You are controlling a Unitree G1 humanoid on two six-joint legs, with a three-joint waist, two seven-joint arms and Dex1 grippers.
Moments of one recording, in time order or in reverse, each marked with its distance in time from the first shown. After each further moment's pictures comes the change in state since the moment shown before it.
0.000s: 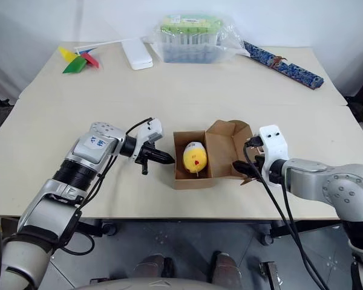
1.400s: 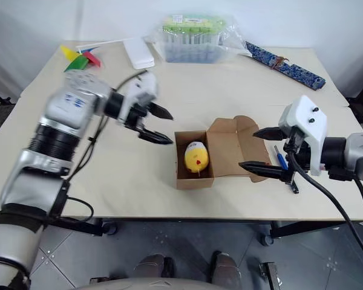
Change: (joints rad) left arm -0.258 0.029 -0.033 -0.013 0.038 -0.091 -0.175; right arm 0.096 -0.247 -0.264 -0.136 -0.493 -0.255 1.079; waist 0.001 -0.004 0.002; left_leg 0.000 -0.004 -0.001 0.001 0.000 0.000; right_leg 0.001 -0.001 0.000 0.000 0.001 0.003
